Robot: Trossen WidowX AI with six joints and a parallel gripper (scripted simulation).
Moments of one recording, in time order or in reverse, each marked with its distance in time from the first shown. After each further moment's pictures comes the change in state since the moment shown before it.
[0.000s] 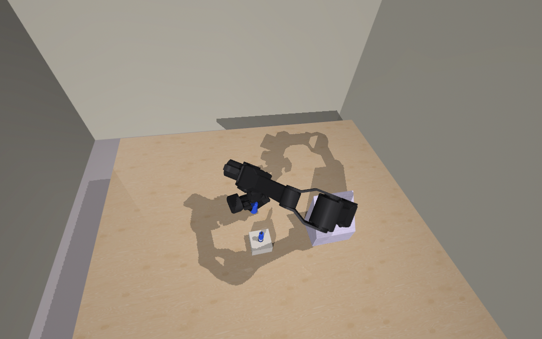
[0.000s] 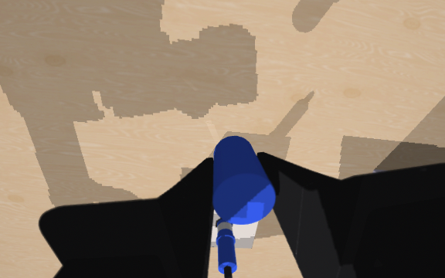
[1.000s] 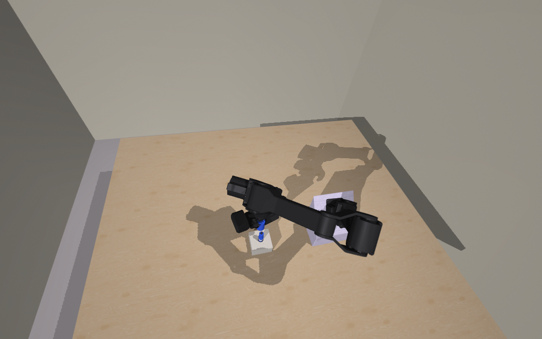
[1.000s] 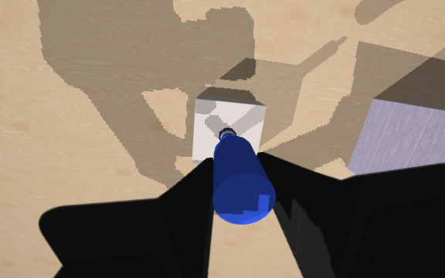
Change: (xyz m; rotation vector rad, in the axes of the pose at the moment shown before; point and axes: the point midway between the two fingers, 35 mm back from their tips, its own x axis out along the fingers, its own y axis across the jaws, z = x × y) arm -0.037 0.014 -0.088 0.001 0.005 0.000
